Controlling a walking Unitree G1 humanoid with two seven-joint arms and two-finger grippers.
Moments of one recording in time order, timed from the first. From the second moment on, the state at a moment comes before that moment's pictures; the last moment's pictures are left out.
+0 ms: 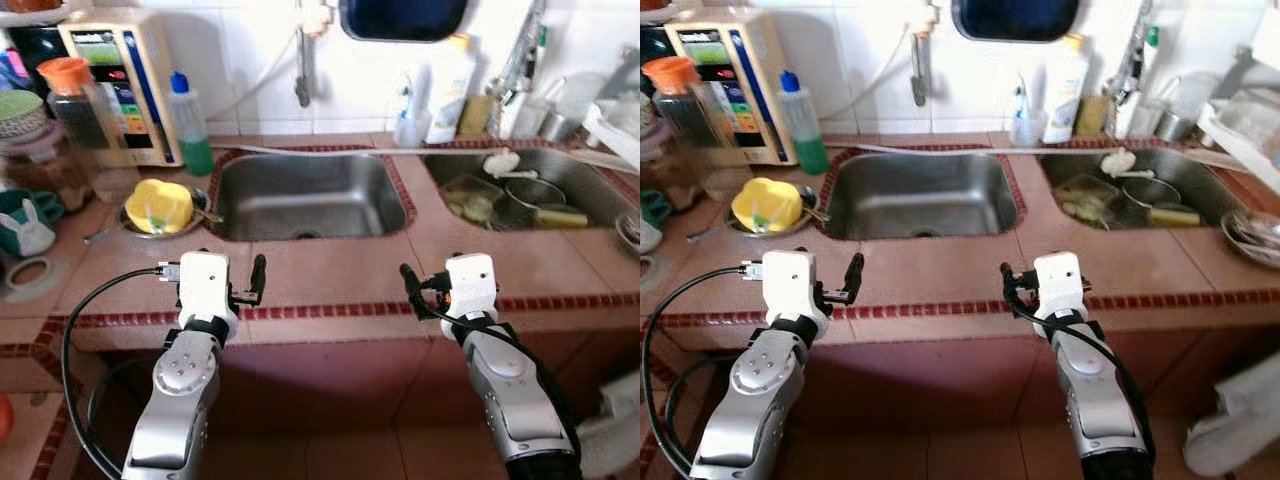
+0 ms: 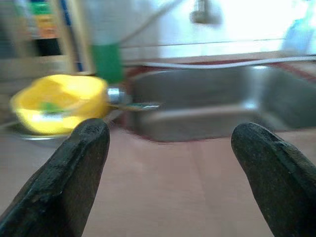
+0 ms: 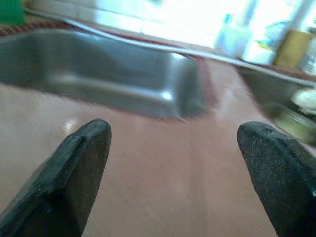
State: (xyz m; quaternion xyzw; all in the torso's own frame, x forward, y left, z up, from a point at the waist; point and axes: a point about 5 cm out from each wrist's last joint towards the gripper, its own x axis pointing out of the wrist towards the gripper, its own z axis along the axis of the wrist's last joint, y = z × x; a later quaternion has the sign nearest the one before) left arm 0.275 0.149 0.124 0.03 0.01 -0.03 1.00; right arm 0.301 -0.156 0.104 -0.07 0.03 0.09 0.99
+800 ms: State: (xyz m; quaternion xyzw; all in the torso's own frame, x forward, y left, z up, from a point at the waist) left arm 0.278 0.145 0.125 0.03 0.01 -0.02 1.00; right arm 0.300 -0.154 0.102 -0.08 0.03 0.10 0.99
